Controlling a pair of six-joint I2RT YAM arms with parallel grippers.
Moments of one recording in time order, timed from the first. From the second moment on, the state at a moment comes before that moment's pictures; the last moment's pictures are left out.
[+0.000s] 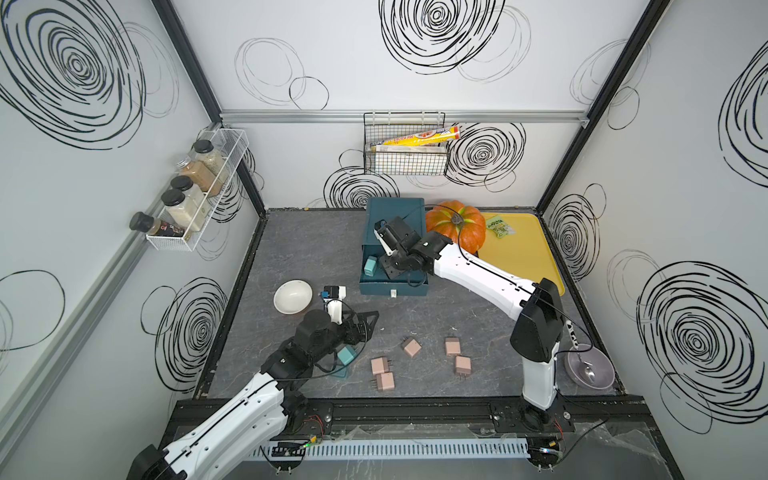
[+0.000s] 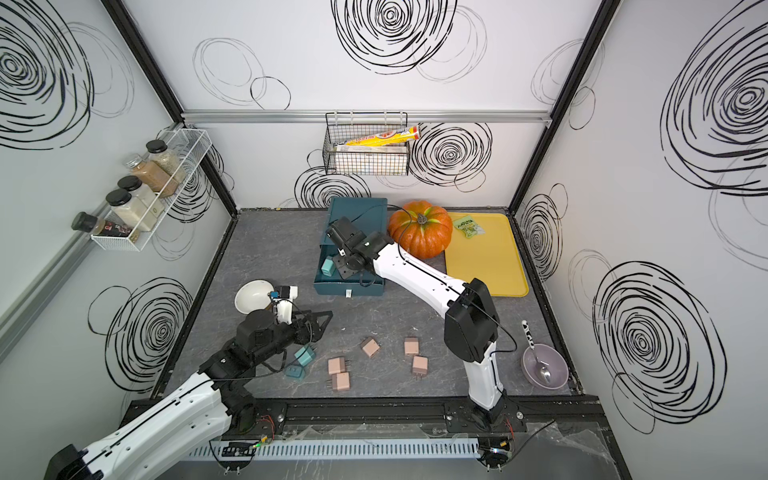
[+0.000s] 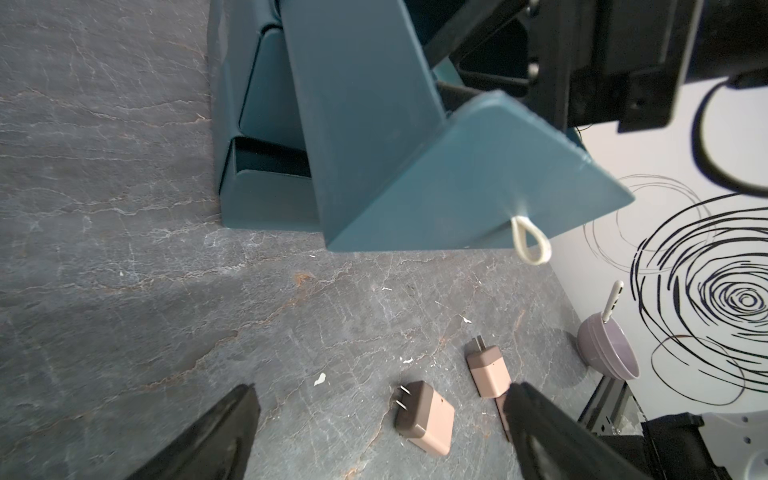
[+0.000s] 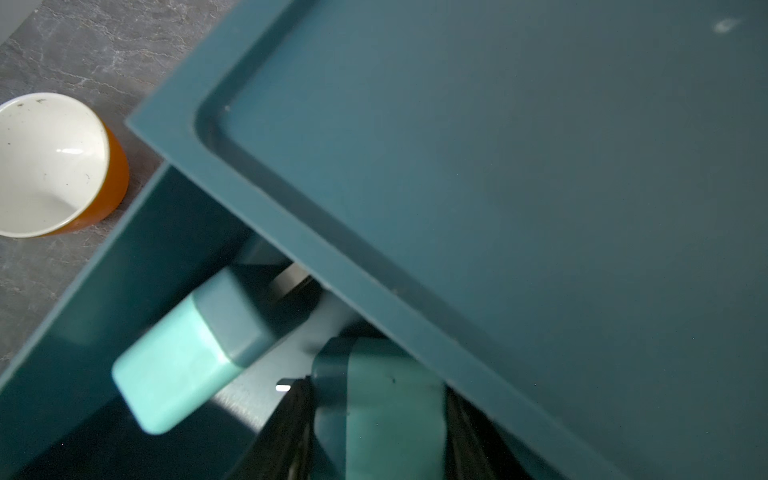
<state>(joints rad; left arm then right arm) -0.56 0.66 0.29 -0.03 0.13 -0.64 0.86 1.96 1.84 -0.83 0.19 0.22</state>
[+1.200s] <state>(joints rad) -0.97 1.02 0.46 -0.67 -0.42 -1.06 0.86 1.00 0.90 -0.35 -0.02 0.23</state>
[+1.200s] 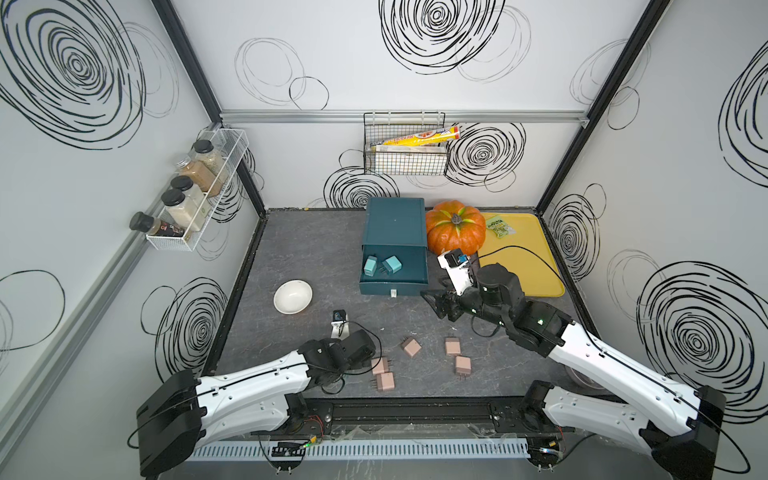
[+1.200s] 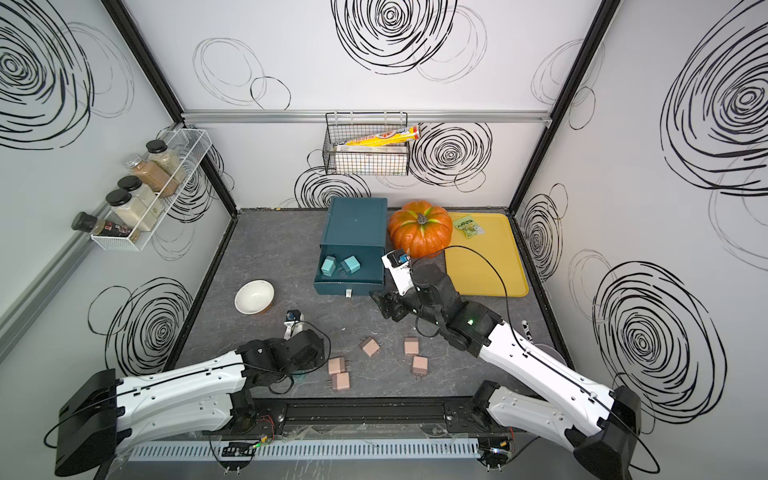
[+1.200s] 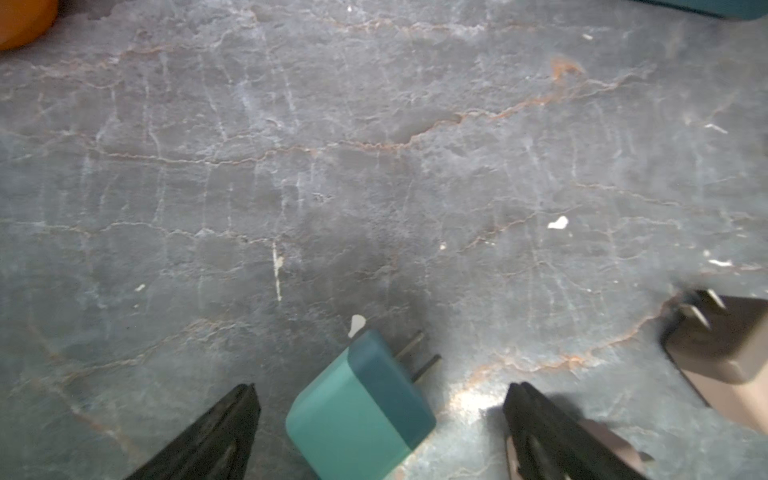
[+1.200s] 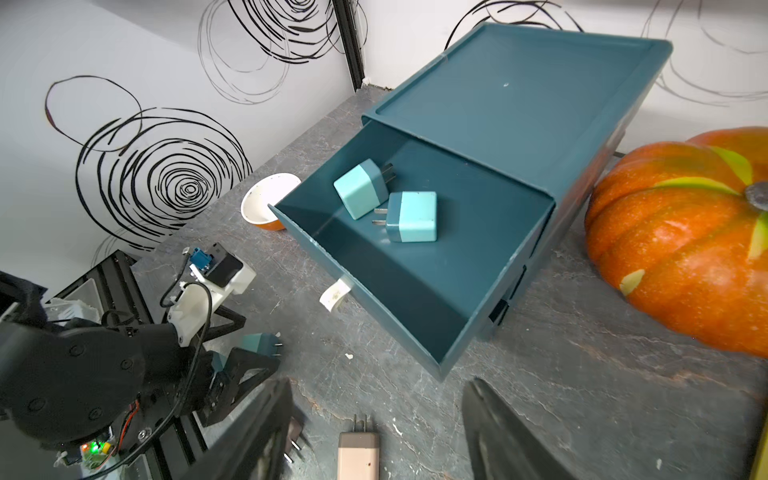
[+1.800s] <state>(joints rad) -0.97 1.18 0.51 -0.72 -0.41 -1.12 0.86 0.92 0.83 -0.30 0.00 0.24</state>
